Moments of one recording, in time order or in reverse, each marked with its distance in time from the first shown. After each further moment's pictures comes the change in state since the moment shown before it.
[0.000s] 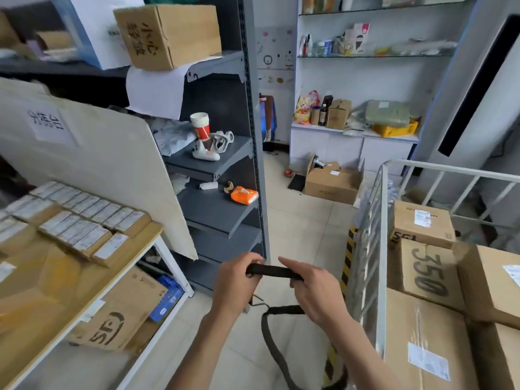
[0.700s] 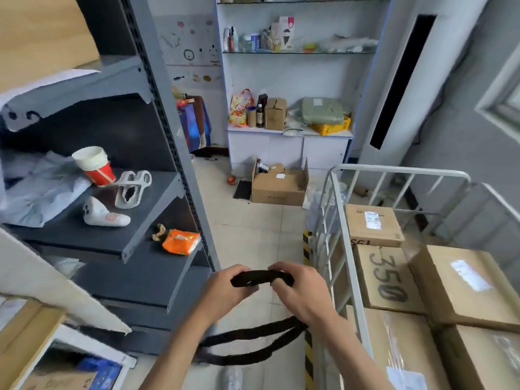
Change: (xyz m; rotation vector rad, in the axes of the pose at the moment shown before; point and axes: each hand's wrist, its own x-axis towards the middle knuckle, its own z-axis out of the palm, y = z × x) left_hand 0.260 -0.036 0.113 -0.247 -0.599 -0.021; right_hand 0.216 0.080 -0.034 0.061 0.113 0.233
